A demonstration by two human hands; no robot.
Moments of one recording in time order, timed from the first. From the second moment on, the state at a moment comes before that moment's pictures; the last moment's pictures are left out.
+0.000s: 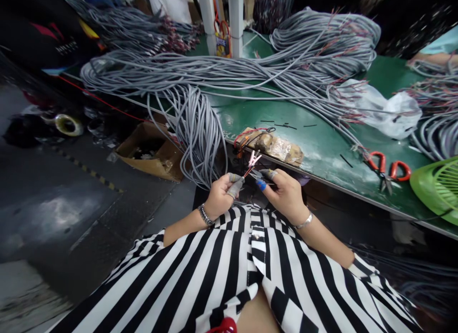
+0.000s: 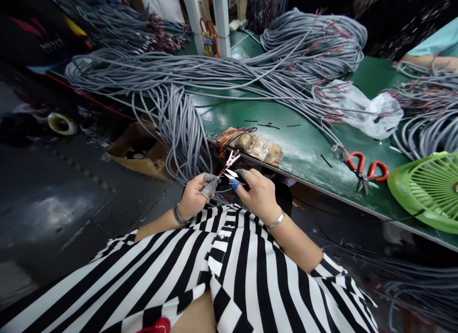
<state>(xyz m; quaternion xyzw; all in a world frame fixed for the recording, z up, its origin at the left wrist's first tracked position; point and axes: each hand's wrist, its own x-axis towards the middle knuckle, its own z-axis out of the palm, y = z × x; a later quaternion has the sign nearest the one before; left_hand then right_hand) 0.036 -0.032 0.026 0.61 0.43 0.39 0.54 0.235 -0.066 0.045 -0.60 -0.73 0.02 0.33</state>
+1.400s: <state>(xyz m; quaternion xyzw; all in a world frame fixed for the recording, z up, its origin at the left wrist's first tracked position) 0.033 -0.033 0.021 0.66 0.39 0.36 0.54 0.248 -0.052 0.034 -0.44 -0.75 0.38 0.31</state>
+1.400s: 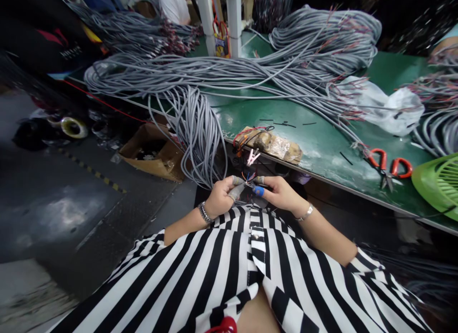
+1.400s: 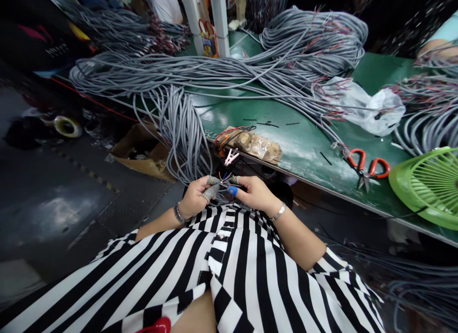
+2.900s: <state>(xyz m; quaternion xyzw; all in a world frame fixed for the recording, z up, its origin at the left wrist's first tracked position) 0.029 -0.026 0.010 0.71 0.35 0.33 0.51 0.228 -0.063 0.024 -0.49 -0.72 0.36 0.33</state>
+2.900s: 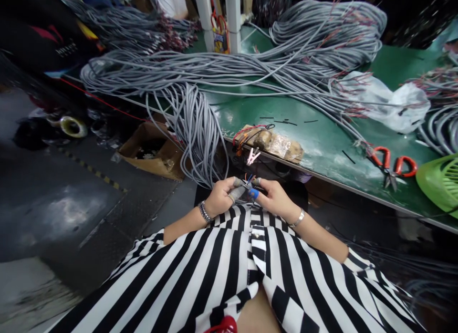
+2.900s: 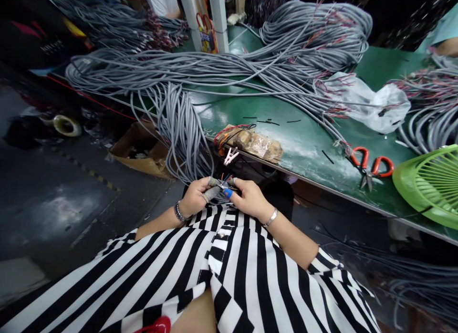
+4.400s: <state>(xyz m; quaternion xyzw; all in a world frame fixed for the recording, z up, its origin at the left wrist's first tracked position) 0.023 0.004 -0.041 0.79 0.40 0.11 0.46 0.325 -0.040 0.035 -0.75 -0.58 -0.02 0.31</state>
